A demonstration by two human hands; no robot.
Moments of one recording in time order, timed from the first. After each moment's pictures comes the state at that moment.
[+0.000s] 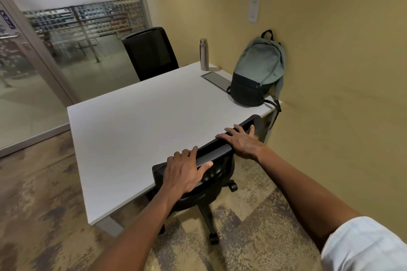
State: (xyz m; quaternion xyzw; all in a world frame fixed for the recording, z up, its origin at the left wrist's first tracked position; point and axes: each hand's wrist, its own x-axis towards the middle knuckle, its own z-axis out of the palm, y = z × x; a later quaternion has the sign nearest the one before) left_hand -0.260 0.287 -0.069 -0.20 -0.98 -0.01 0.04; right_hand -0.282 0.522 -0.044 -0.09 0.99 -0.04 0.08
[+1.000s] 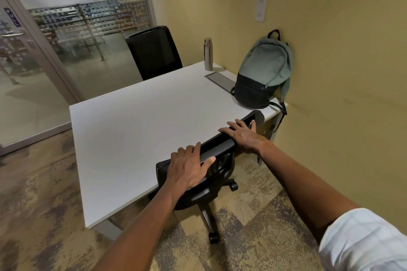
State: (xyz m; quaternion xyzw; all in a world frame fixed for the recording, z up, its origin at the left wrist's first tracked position) left_hand -0.290 0.305 -0.067 -0.20 -0.98 0.00 0.01; right_hand -0.327 0.538 -0.045 -0.09 0.99 -0.03 0.08
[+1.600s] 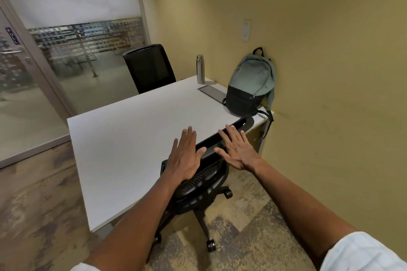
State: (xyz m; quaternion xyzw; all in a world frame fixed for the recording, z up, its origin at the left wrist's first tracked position) left_hand -0.274 0.283 -0.035 -0.25 -0.96 -0.16 0.02; right_hand -0.243 0.496 -0.038 -0.03 1.00 -0.07 -0.03
